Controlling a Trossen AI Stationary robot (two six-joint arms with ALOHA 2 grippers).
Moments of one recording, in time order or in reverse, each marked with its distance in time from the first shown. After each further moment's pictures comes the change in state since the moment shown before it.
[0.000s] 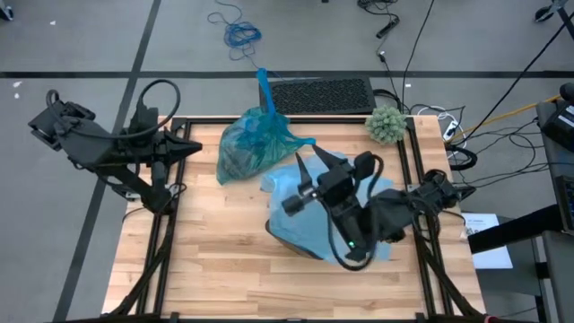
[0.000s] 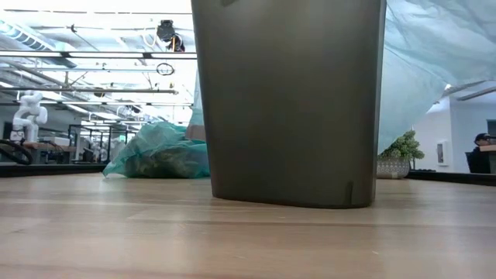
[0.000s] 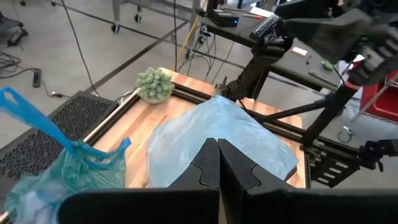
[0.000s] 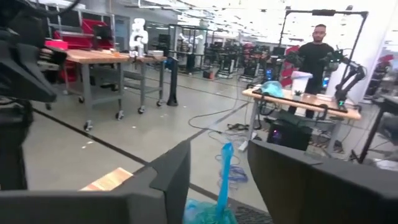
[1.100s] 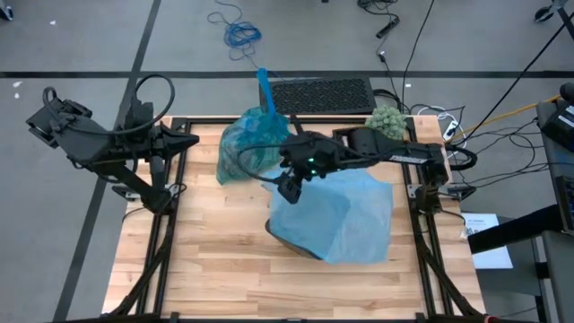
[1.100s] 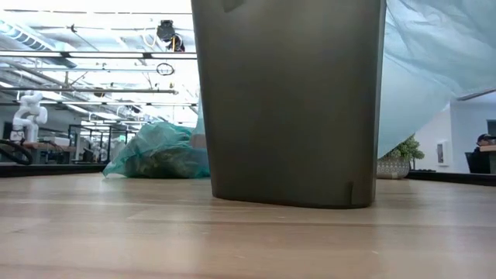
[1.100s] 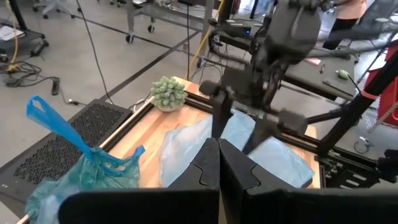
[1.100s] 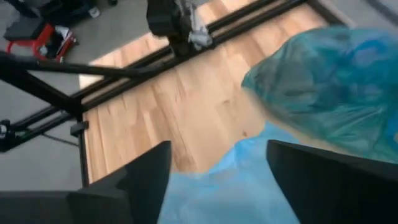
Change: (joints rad) left arm 0.000 -0.014 0.000 -0.002 -0.064 0.018; right arm -0.439 -0.039 0.001 -1.281 -1.438 1.054
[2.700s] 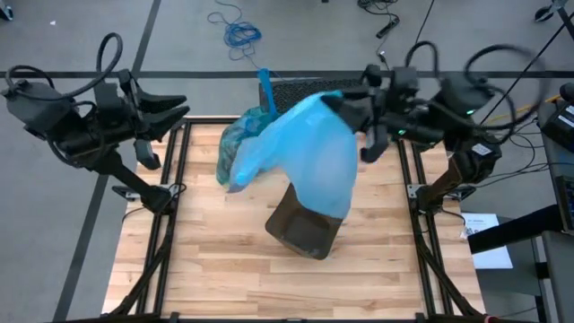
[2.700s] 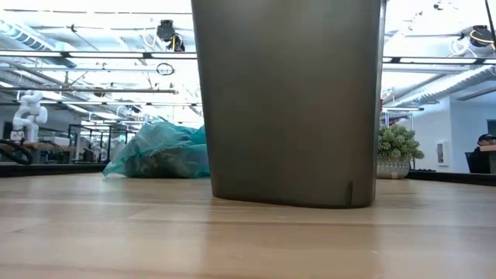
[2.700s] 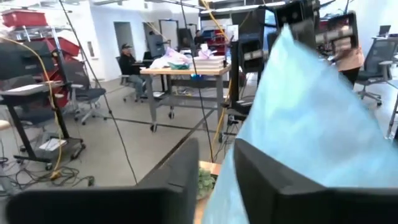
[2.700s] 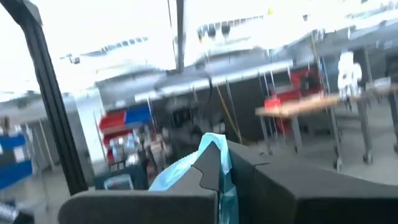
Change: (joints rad) left arm 0.001 -0.019 0.000 0.504 -0.140 0.639; right arm 0.092 -0.320 0.040 0.701 0.189 -0.336
